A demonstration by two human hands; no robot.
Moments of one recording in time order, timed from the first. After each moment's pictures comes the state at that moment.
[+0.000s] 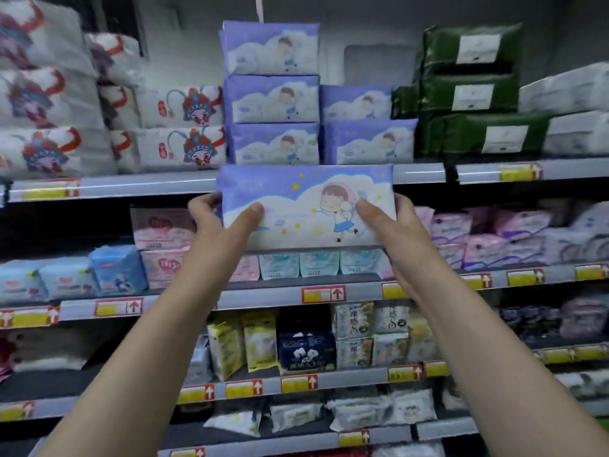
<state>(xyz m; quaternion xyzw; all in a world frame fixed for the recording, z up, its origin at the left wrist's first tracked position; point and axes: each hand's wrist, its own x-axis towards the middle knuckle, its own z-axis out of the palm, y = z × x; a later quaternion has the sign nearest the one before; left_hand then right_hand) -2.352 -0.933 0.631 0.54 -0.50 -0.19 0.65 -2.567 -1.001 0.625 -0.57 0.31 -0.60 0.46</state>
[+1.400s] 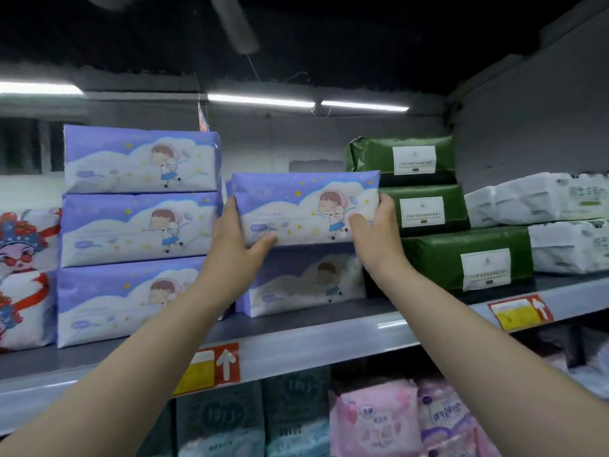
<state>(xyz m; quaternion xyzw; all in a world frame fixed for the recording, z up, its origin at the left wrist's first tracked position) -2.437 -1.282 0.773 0.43 -0.68 0.04 0.60 -2.640 -1.311 0.779 -0.56 0.36 -0.74 0.14</state>
